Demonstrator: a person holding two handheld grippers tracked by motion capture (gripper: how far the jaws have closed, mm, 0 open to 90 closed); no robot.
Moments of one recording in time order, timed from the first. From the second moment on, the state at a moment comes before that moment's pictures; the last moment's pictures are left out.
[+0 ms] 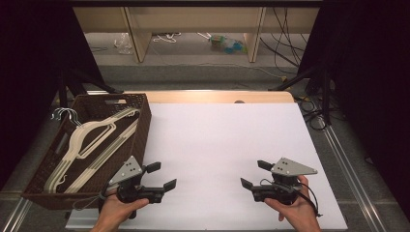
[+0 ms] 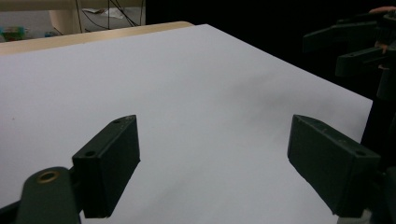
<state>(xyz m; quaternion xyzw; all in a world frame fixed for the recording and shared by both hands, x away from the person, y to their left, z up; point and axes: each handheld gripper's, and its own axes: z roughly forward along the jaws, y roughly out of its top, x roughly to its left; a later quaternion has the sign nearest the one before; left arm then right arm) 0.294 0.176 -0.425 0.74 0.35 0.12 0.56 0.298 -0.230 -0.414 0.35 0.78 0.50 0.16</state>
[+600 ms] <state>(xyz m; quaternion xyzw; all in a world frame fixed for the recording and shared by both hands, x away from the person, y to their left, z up) 0.286 0.178 -0.431 0.74 0.36 0.12 0.56 0.278 -0.240 -0.420 0.35 0.77 0.51 0.15</state>
